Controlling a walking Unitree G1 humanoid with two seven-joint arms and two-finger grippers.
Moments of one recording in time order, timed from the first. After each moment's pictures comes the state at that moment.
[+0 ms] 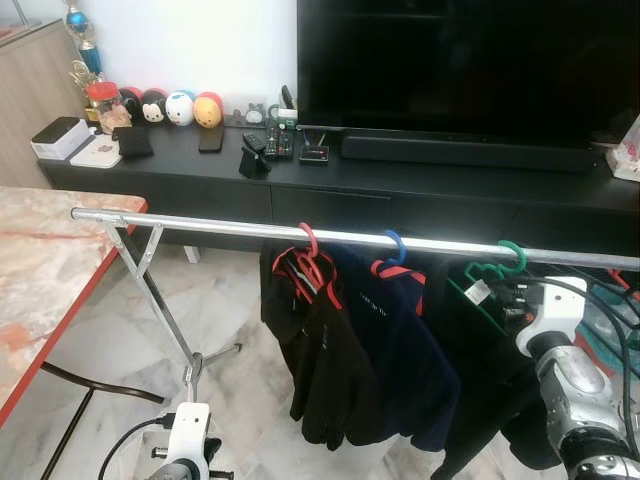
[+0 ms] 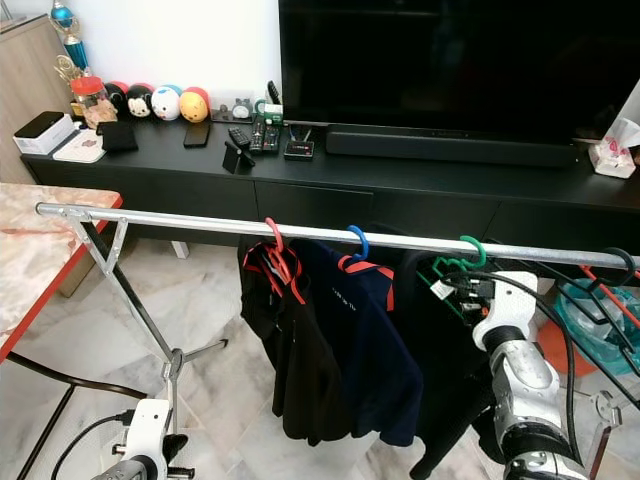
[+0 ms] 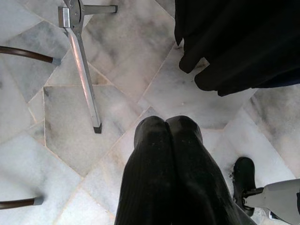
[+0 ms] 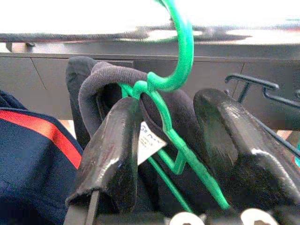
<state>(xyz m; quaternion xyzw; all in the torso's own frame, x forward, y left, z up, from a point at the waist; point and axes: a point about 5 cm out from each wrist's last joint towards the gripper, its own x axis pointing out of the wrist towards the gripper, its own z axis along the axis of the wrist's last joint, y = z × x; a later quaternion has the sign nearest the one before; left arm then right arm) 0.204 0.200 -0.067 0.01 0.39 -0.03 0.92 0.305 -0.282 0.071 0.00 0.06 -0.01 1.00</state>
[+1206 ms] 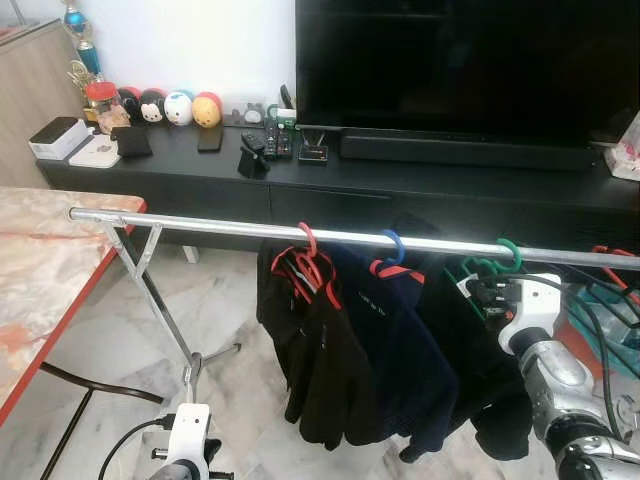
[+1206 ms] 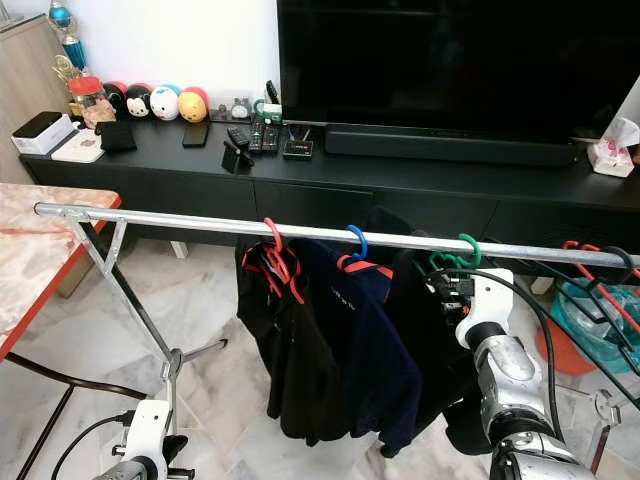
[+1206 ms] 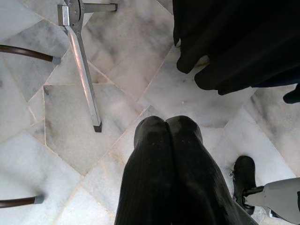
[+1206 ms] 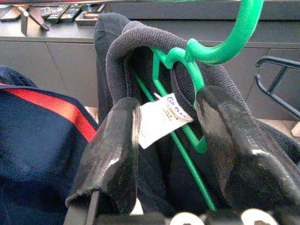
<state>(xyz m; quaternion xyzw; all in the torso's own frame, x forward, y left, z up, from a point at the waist) 0.204 0.200 -0.068 0.01 0.39 -0.02 0.92 0.313 -0.265 0.061 0.01 0.09 0.02 1.00</state>
